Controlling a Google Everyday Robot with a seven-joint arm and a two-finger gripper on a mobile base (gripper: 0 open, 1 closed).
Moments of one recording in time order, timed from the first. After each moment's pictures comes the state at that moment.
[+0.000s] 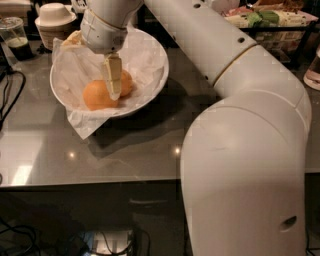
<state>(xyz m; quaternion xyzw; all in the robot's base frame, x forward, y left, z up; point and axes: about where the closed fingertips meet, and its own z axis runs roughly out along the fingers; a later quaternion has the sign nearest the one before) 0.604 0.165 0.926 -0.91 0.30 0.13 0.23</state>
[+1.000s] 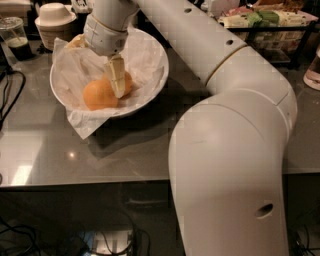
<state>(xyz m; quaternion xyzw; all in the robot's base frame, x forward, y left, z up) 0.633 0.162 0.907 -0.93 0.28 0.09 0.22</state>
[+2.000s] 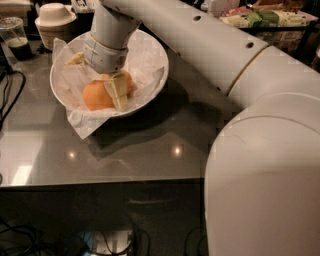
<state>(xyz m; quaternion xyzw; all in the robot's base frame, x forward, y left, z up) 0.594 0.158 0.885 -0.94 0.27 0.07 0.21</state>
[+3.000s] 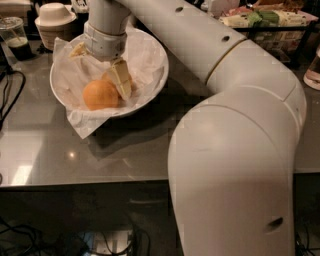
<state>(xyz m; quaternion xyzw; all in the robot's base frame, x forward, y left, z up) 0.628 0.149 0.893 -0.95 0.27 0.04 0.17</state>
